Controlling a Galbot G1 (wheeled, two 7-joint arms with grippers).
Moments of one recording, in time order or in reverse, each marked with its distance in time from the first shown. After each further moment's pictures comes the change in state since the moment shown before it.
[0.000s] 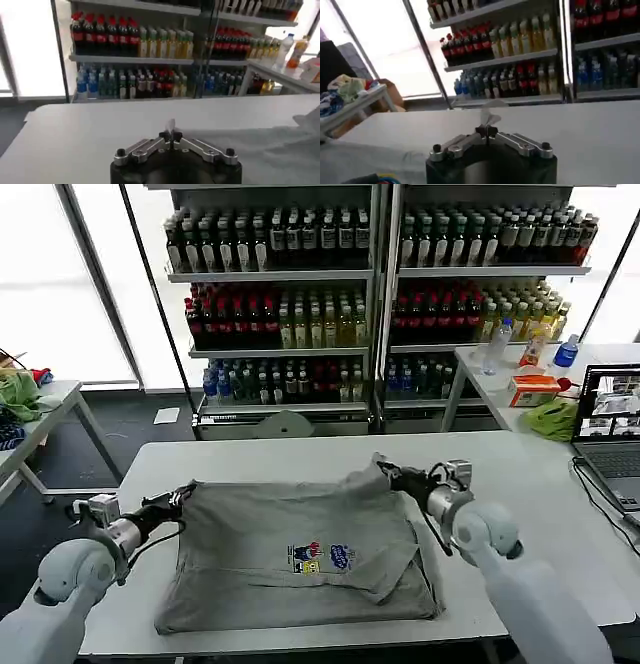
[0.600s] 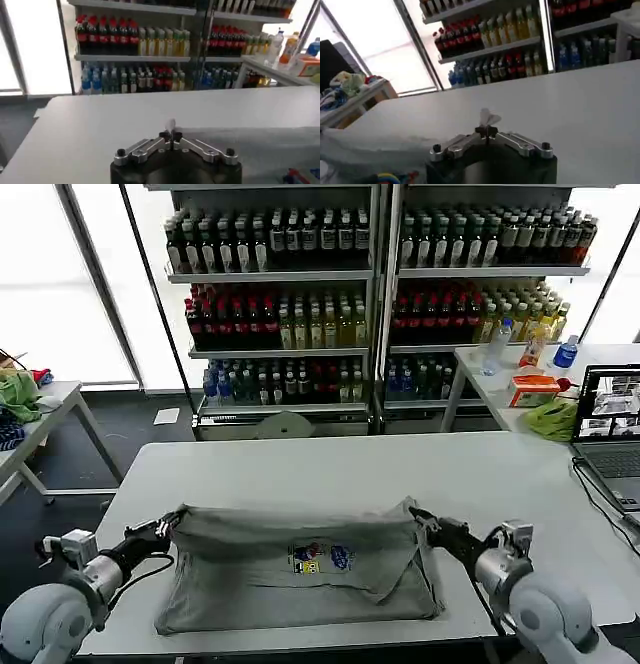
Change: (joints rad) left arm 0.311 -0.015 -0.186 -0.265 0.000 0.042 -0.038; right arm -0.438 -0.091 0.228 0.274 0.049 0.002 0.041
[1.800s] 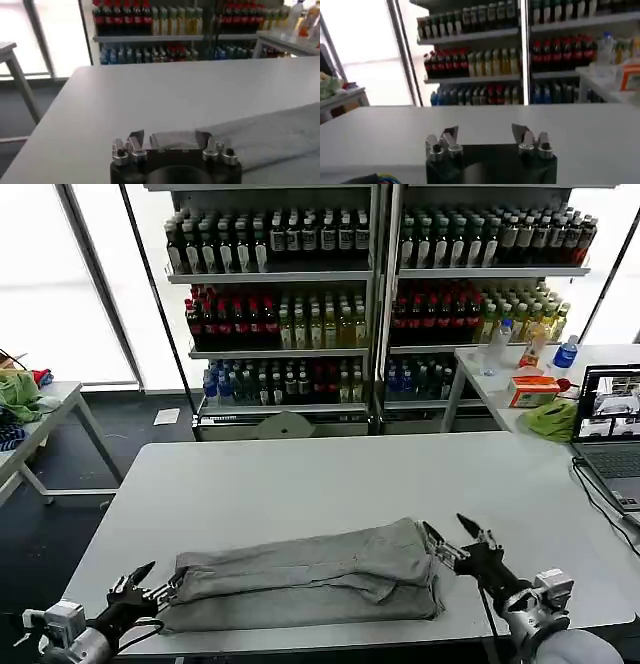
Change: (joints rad) left arm 0.319 -0.145 -0.101 -0.150 0.147 -0.083 -0.057; right arm -0.209 0.047 0.144 0.080 -0.348 0.381 -0.088
